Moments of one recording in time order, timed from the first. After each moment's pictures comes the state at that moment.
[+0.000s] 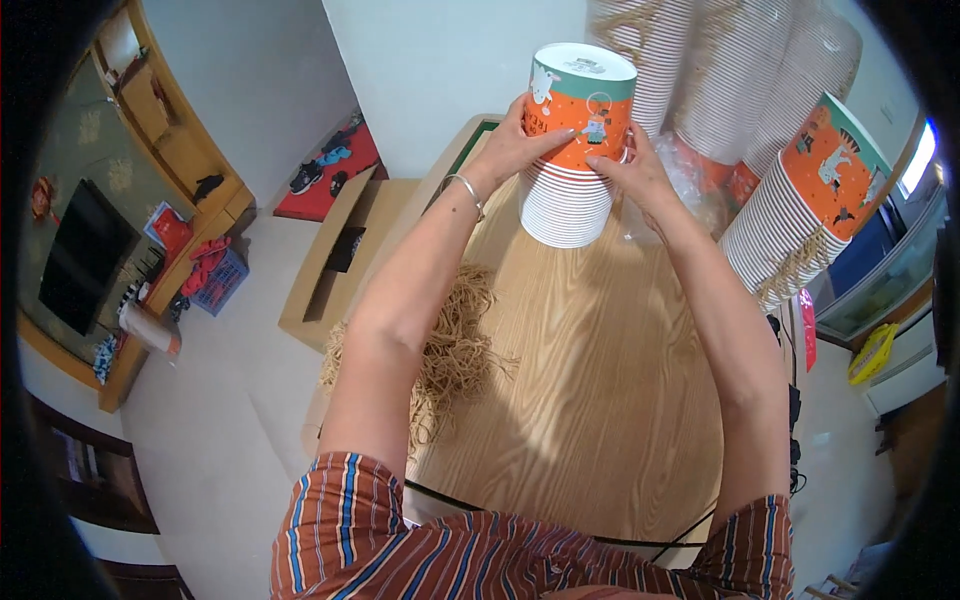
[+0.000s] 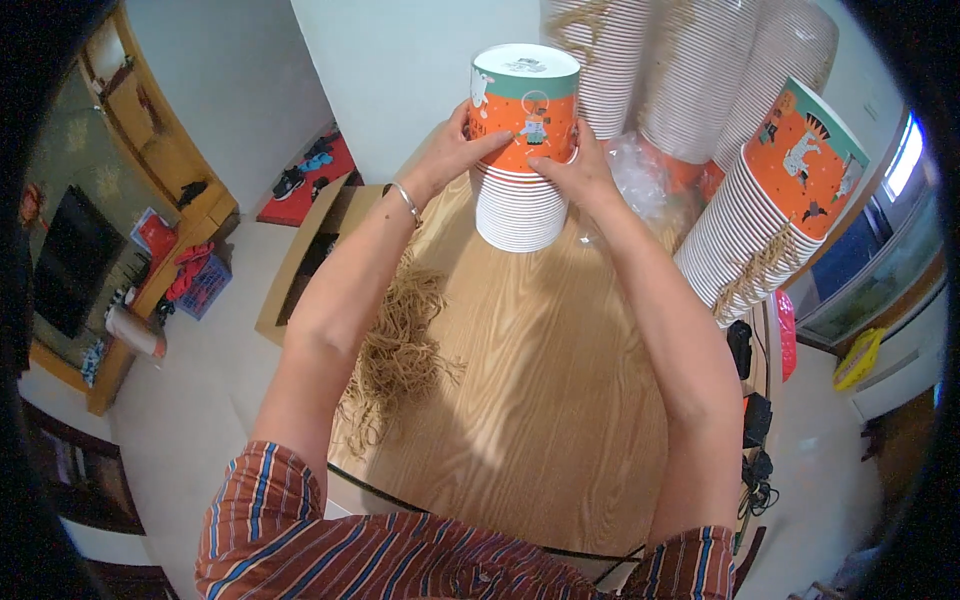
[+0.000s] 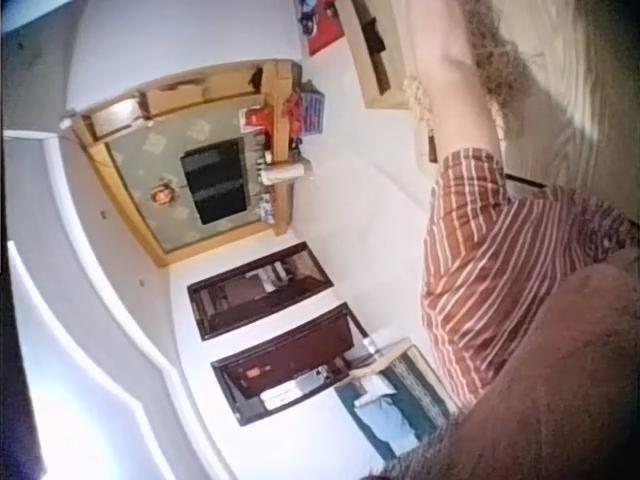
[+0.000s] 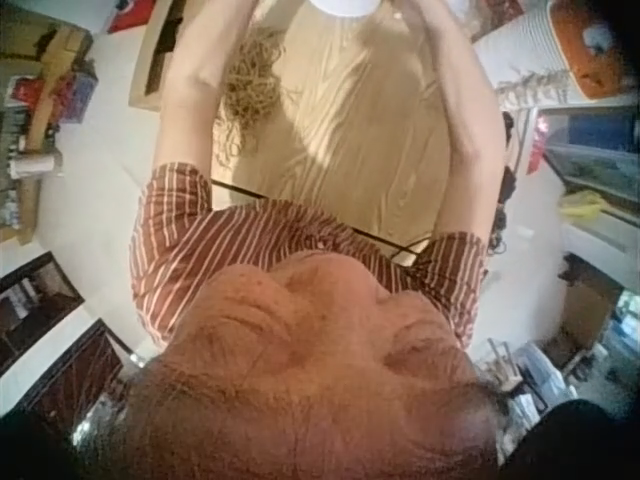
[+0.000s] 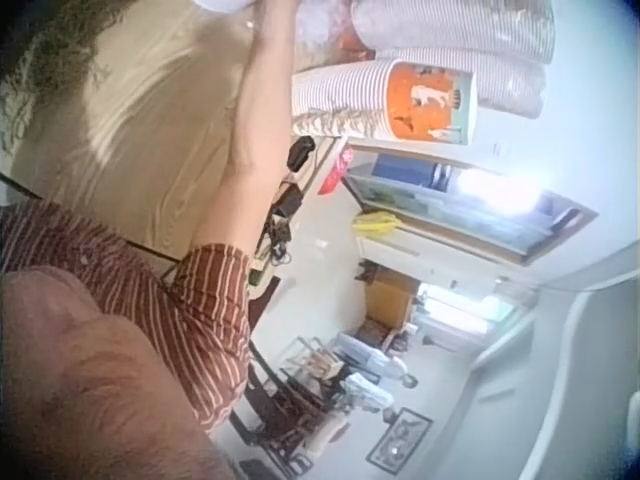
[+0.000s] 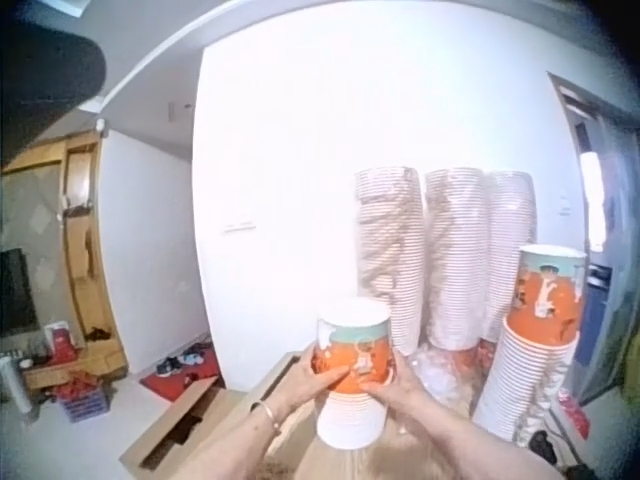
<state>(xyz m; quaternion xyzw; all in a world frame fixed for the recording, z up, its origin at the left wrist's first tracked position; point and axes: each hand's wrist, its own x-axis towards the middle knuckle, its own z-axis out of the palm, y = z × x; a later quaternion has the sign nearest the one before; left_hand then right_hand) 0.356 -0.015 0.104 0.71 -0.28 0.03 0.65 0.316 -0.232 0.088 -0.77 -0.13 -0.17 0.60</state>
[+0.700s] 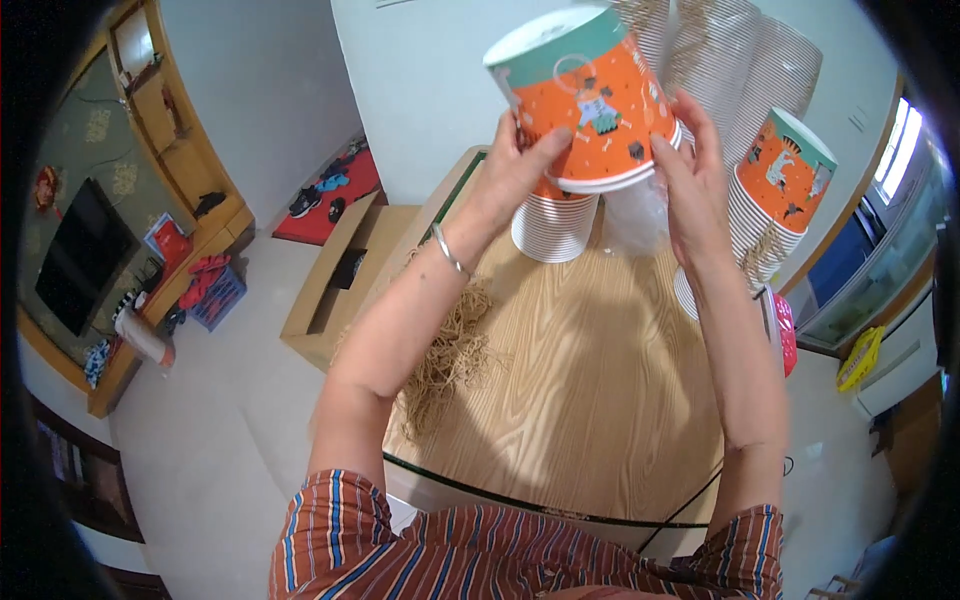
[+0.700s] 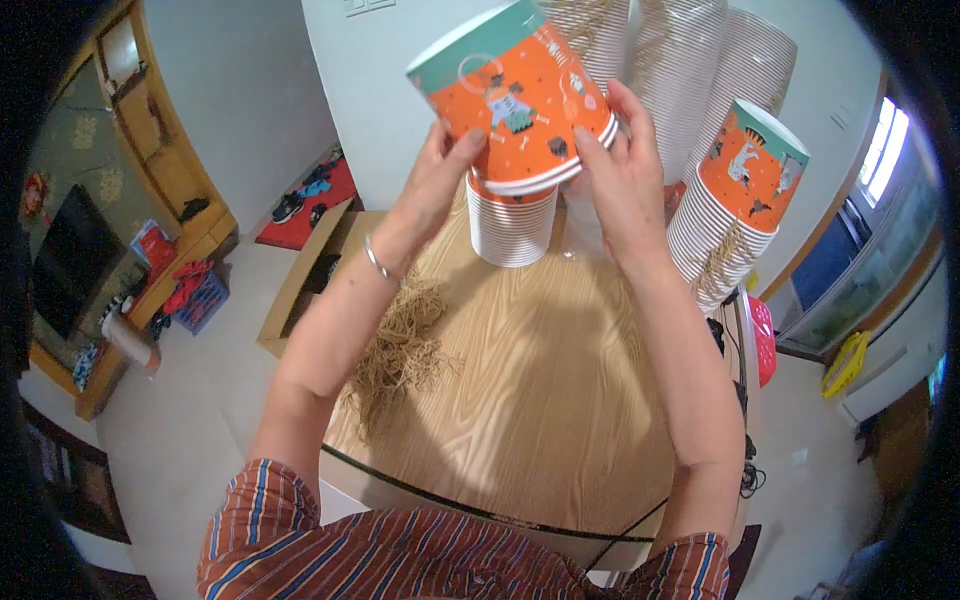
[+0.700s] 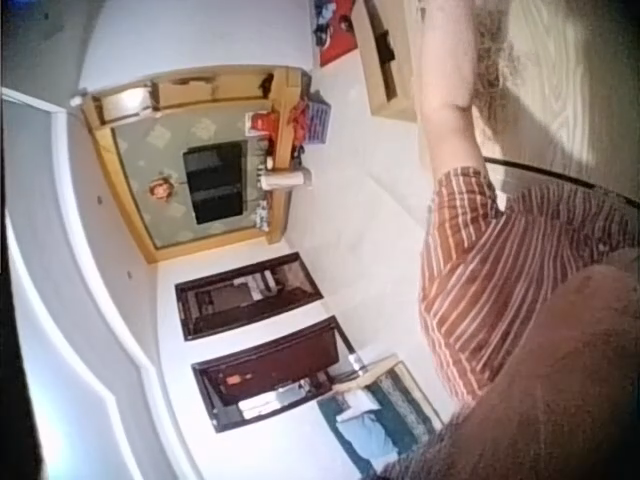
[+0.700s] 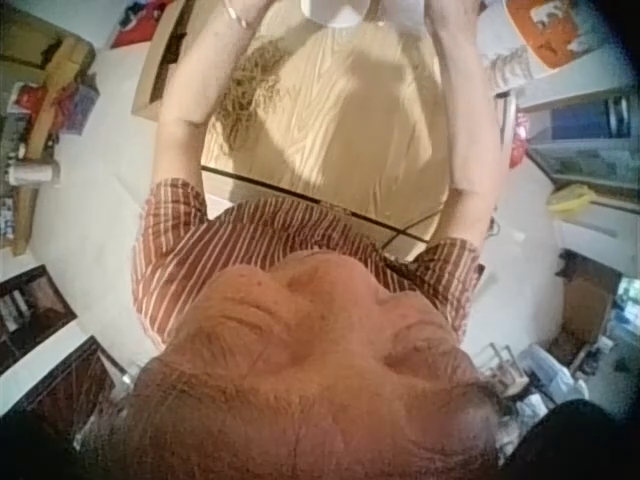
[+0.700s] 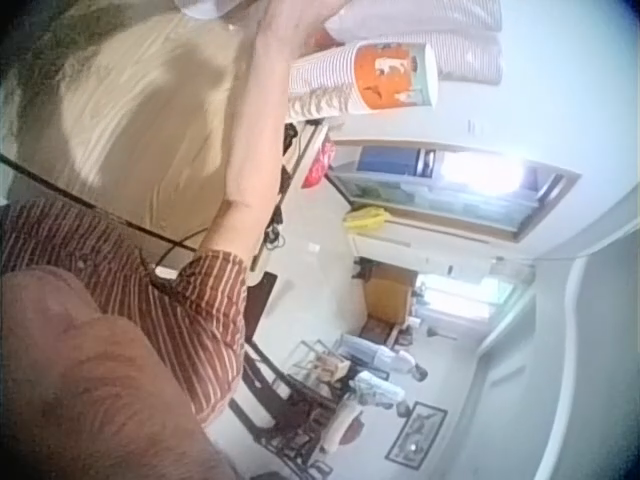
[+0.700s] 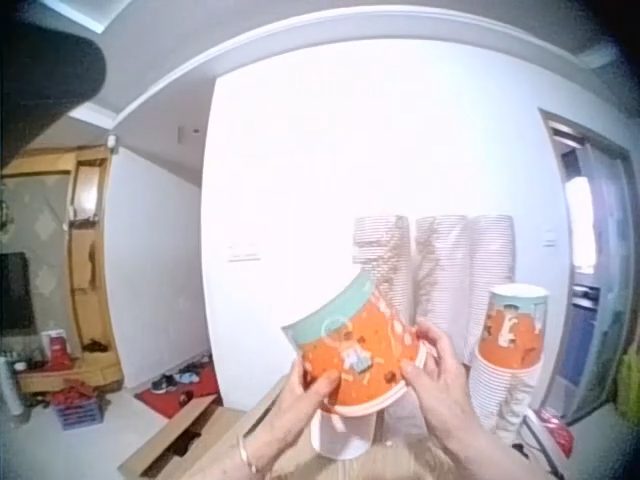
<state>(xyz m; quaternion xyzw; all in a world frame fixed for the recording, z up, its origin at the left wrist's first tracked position) 0.219 -0.018 0.173 0.59 -0.31 0.09 0.74 0.141 -0.205 0.211 -0.64 -0.21 -0.29 0.68</state>
